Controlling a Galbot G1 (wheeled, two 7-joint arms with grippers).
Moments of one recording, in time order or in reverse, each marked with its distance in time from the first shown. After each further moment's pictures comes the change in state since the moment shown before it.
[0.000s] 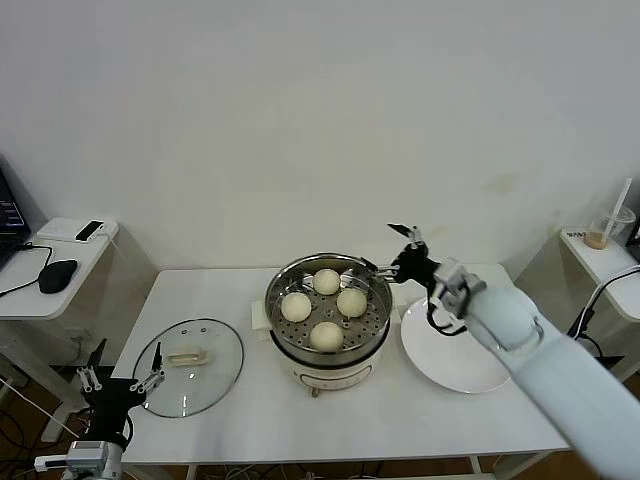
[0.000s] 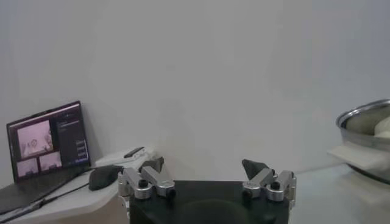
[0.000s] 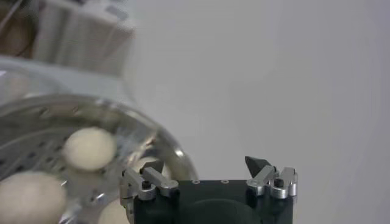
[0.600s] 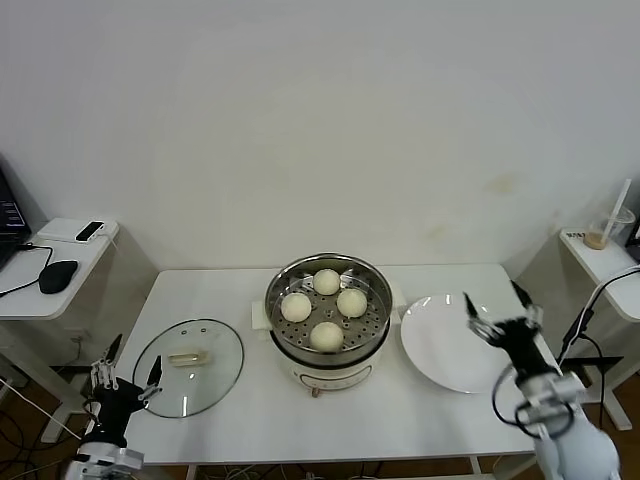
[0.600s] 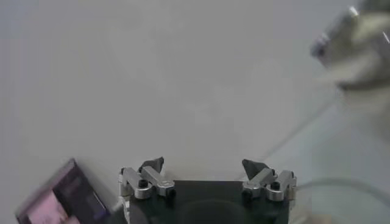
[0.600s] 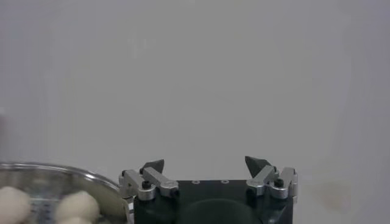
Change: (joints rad) left arm -0.017 0.109 0.012 0.150 0.670 -0.076 -0.012; right arm -0.698 0.440 0.727 0.133 -0.120 0.263 -0.005
